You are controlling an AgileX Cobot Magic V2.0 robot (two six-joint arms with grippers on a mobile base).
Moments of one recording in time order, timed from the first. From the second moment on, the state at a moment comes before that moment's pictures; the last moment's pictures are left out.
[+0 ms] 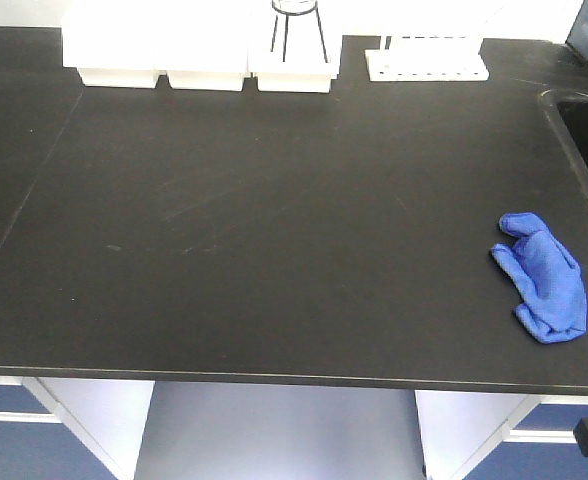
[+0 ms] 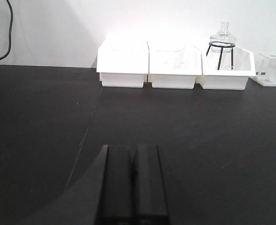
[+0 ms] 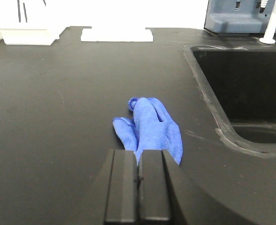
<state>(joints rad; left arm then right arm) -0.04 -0.01 0.03 0.14 0.15 -0.18 -0.04 -0.01 0.03 -0.04 0.32 0.03</state>
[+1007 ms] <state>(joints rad) -0.04 -0.01 0.03 0.14 0.15 -0.18 -0.04 -0.01 0.03 -0.01 0.15 0.16</state>
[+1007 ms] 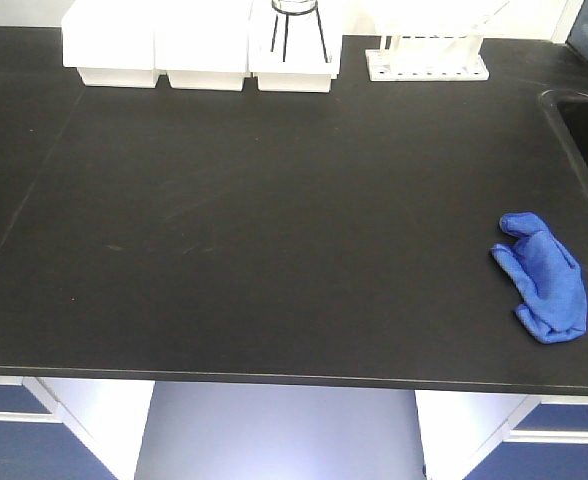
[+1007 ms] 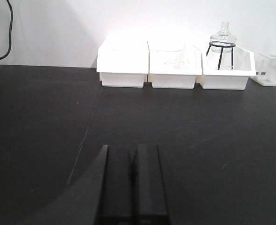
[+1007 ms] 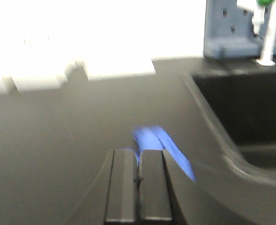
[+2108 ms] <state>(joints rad) -0.04 -0.01 0.03 0.14 0.15 -0.18 -0.07 0.88 -0.52 -0.53 0.38 0.11</state>
